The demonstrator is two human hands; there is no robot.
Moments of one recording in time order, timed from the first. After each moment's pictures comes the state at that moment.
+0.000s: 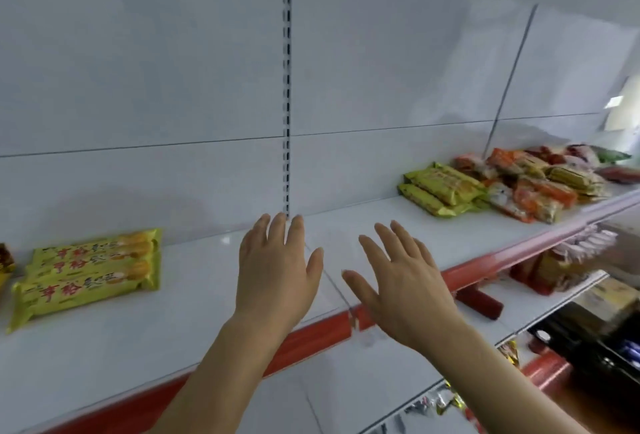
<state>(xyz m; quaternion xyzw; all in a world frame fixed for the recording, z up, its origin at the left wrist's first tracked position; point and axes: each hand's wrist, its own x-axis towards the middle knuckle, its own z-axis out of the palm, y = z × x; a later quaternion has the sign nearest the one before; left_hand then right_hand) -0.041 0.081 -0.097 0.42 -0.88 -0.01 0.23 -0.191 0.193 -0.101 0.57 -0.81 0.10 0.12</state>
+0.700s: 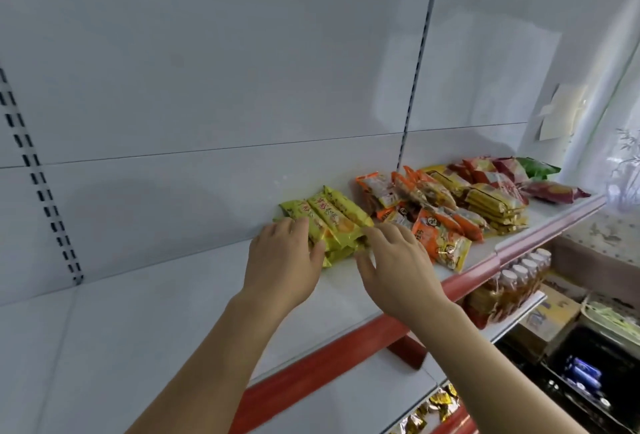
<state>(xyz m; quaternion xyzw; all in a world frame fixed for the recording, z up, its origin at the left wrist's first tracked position) -0.411 0.081 -0.096 0.37 -0.91 -0.06 0.20 -0.550 0.202 -0.101 0.51 -0.83 0.16 0.15</state>
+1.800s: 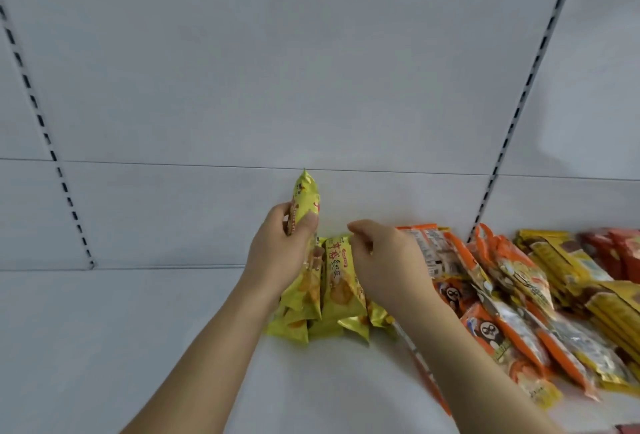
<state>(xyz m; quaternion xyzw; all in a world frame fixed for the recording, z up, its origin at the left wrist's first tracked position) -0.521 0.034 -0.064 0.50 -0.60 -0.40 0.49 -0.674 0.080 -0.060 0.64 -0.68 0.36 0.00</state>
